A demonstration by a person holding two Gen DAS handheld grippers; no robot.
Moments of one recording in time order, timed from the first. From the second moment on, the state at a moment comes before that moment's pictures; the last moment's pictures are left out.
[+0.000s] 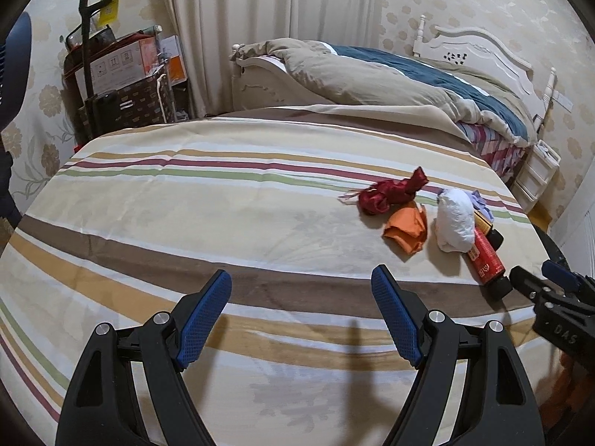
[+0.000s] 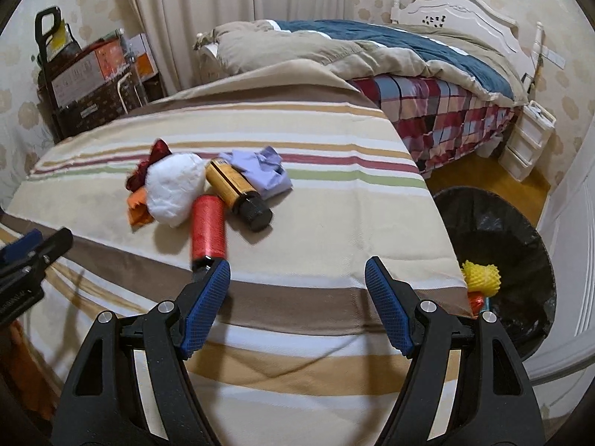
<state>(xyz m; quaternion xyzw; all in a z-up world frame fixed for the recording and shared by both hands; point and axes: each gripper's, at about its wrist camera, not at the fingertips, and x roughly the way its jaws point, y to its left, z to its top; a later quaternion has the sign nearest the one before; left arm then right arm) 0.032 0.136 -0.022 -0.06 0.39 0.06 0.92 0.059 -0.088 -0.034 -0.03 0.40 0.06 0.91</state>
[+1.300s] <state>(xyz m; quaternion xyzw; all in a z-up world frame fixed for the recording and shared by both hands) 0.055 0.101 -0.023 -0.04 0.40 0.01 0.92 0.062 -0.103 -0.043 -0.01 0.42 0.05 0.91</state>
